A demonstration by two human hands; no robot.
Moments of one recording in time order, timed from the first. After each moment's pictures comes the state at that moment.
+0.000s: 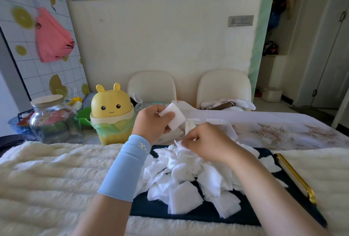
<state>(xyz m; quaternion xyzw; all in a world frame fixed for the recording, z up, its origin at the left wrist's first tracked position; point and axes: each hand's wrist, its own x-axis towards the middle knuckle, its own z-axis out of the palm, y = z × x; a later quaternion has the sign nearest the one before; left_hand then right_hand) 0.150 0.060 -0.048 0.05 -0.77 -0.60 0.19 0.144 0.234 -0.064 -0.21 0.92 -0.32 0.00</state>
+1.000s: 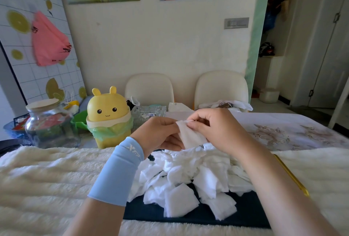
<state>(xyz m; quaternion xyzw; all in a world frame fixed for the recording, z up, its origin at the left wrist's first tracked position) 0.171 0.073 -0.037 -0.05 -0.76 -0.64 -0.06 0.138 0.264 -0.043 -0.29 0.85 -0.42 -0.14</state>
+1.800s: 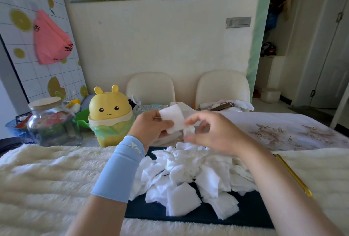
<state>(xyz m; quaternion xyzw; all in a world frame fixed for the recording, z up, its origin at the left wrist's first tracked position) 0.149 0.057 -0.049 0.06 -0.72 -0.69 0.08 0.140 0.260 -0.047 -0.25 0.87 -0.41 -0.04</state>
